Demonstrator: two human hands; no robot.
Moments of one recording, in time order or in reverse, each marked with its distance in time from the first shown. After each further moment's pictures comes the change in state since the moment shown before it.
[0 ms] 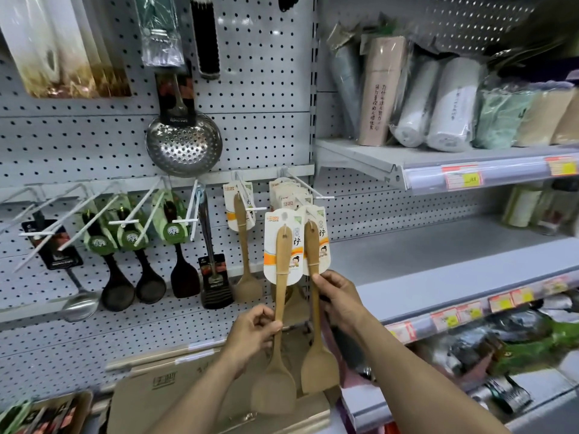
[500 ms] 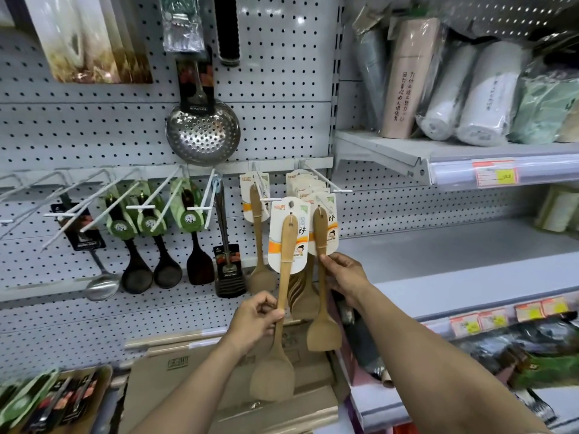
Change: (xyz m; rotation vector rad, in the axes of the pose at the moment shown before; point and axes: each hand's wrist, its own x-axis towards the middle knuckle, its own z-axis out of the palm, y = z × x) left_hand 0.003 0.004 -0.008 0.003 0.084 -0.001; right_hand 0.046 -0.016 0.009 -0.147 0.074 0.064
